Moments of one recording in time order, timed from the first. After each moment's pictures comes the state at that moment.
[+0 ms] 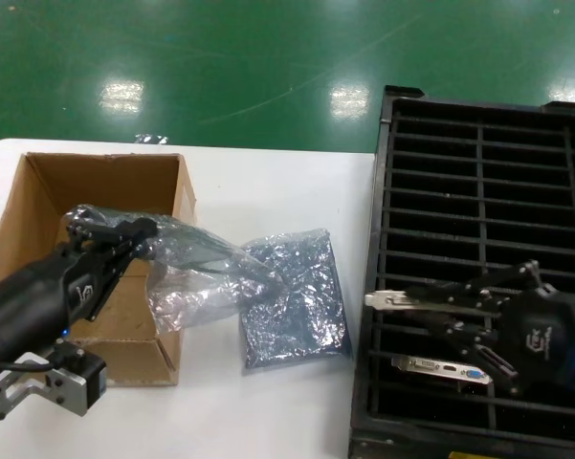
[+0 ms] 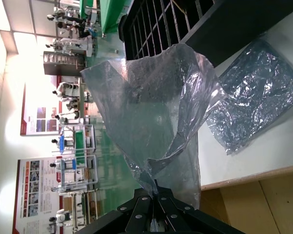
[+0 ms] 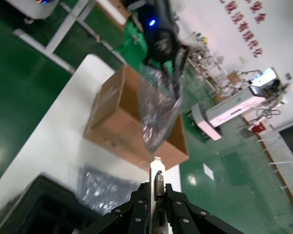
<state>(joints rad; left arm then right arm) -0.06 -0.83 1.63 -1.87 -1.29 0.33 0.60 0.35 0.85 -1.73 1.84 1.69 -0.90 -0.37</state>
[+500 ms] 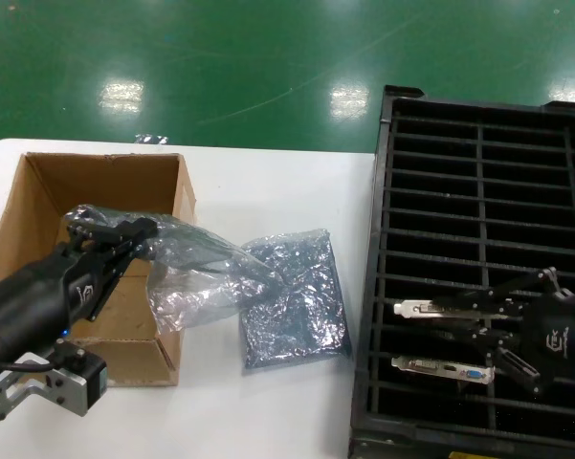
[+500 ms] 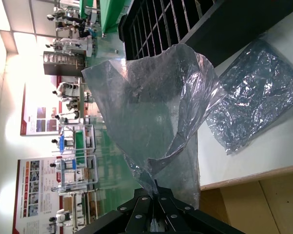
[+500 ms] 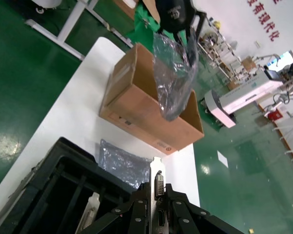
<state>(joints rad) -0.06 -0.83 1.63 -1.87 -1.29 0.33 0.60 0.42 0.85 -1.75 1.68 1.70 -0.98 -0.44</state>
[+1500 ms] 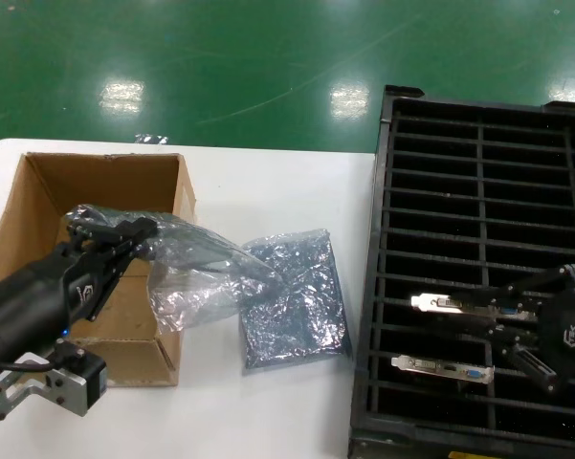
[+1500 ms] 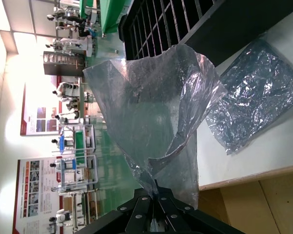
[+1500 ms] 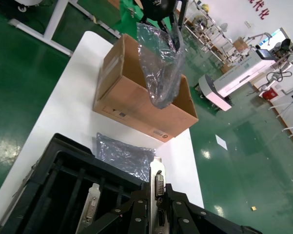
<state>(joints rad) -0.06 -0.83 1.63 -1.87 -1.29 0.33 0.60 0.39 0.88 -1.72 1.71 1.67 -0.96 -0.31</state>
